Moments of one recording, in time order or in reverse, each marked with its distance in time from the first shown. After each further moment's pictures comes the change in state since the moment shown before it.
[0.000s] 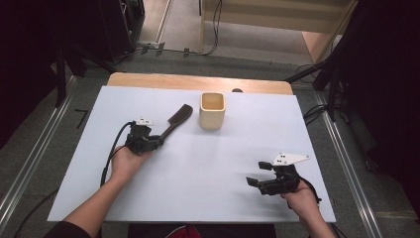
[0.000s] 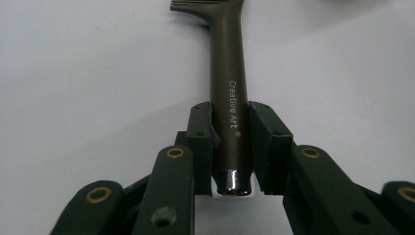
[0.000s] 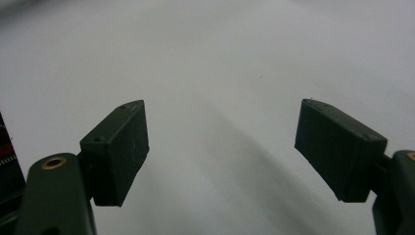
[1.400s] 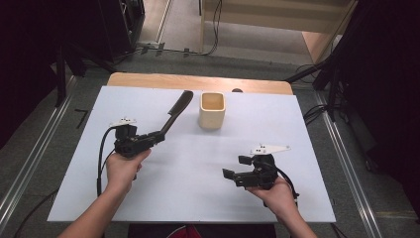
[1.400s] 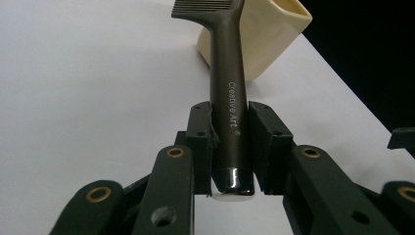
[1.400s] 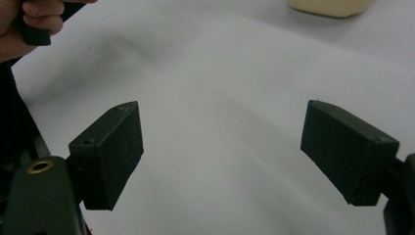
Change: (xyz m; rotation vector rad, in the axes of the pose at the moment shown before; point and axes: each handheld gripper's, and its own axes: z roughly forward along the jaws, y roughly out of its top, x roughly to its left) left arm -0.021 -0.006 -0.058 -0.260 -0.205 -0.225; right arm 0.051 0.053 0.024 -0.039 0.031 0.137
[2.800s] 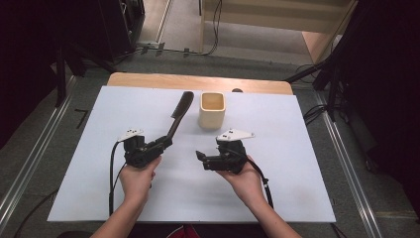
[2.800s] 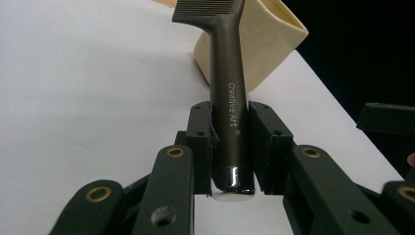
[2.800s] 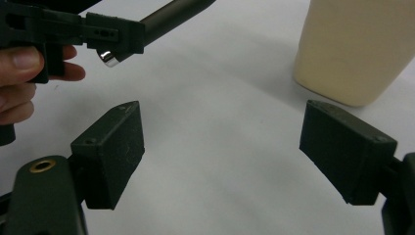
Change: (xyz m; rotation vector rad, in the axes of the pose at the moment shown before) left arm -0.026 -0.028 0.012 -0.123 0.048 -0.086; right arm 0.042 0.052 0.055 -0.069 -0.149 -0.116
